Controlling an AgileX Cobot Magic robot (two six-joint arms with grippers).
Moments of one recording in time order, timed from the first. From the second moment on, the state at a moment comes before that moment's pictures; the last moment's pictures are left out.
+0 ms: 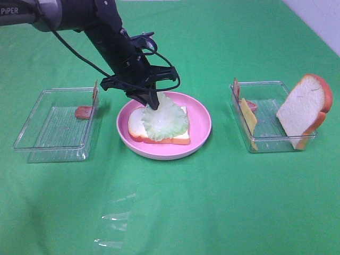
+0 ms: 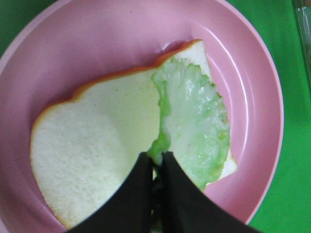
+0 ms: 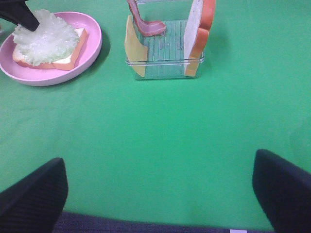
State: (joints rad) left arm -0.45 2.35 -1.95 -0.42 0.96 -0.01; right arm -0.04 0.00 -0.46 0.15 1.10 -0.09
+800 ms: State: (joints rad) left arm -0.45 2.35 -1.95 -0.42 0.96 -0.01; right arm -0.04 0.00 -0.46 0.15 1.10 -0.09
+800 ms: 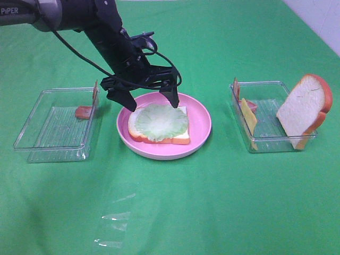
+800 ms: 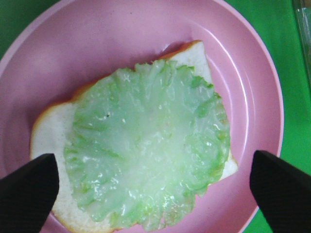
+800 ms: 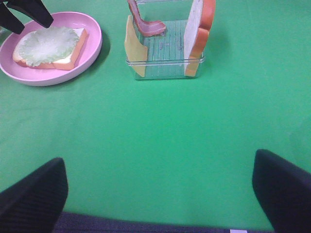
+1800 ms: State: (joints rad) left arm -0.45 2.17 -2.16 -0.29 1.21 -0.05; right arm -0.04 0.00 -0.46 0.15 1.10 -0.09
